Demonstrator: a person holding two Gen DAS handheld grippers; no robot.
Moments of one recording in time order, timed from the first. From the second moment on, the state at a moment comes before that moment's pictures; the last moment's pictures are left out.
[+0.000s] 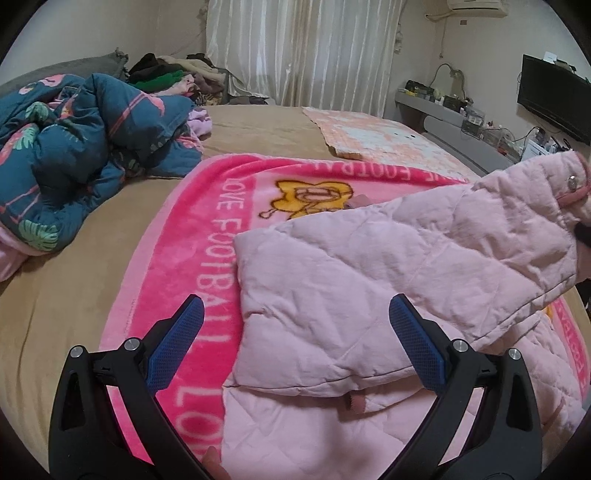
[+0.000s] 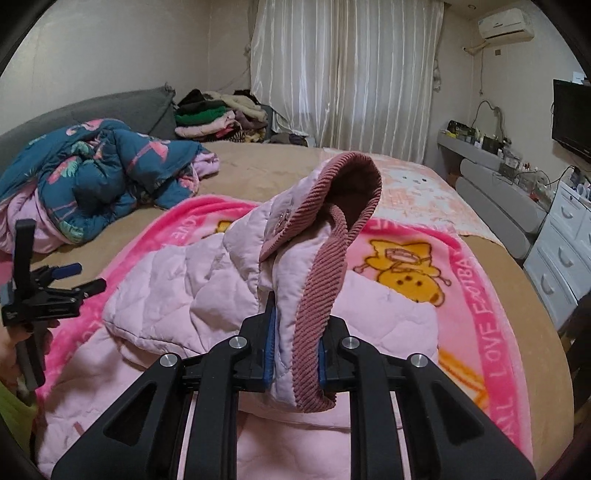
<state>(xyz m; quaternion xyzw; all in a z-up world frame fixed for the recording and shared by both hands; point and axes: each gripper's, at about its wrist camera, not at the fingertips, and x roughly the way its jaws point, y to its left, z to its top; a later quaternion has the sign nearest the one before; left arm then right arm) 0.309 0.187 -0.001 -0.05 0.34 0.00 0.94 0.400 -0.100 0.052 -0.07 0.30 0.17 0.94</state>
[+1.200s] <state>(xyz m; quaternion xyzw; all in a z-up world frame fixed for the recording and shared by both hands) 0.331 0.132 -0.068 -0.02 0.43 -0.08 0.90 0.410 -0.098 -0.016 -0.04 0.35 0.12 0.93</state>
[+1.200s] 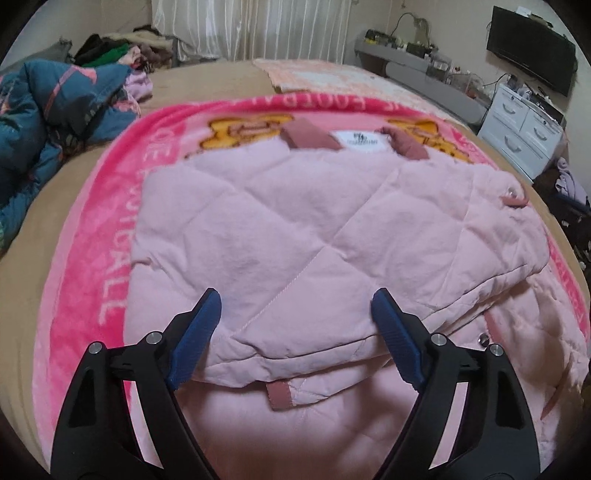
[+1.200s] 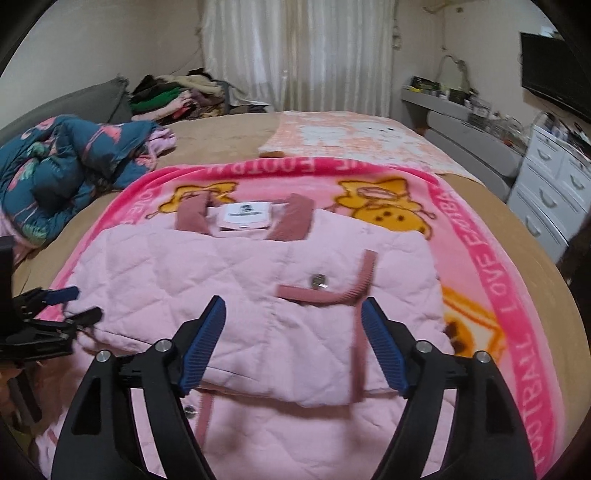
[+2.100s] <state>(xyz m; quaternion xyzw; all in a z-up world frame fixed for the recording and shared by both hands) 0.331 0.133 -0.078 -0.04 0.44 -0.08 0.89 0.485 -0.044 -0.109 -0.06 0.47 0.15 0.87</state>
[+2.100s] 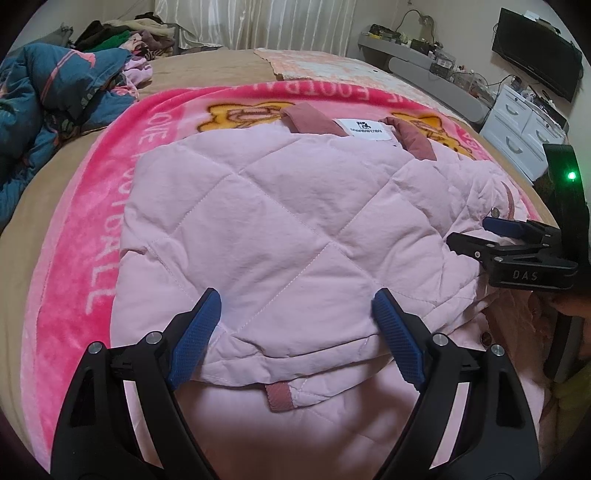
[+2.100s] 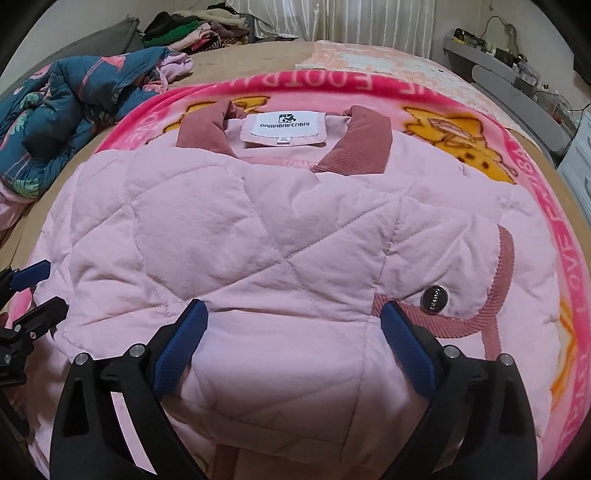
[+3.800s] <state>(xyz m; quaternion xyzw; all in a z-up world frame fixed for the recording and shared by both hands) 0.286 0.135 0.035 -0.06 0.35 -0.08 0.93 0.392 -0.105 0.012 0.04 0.38 0.13 0.91</state>
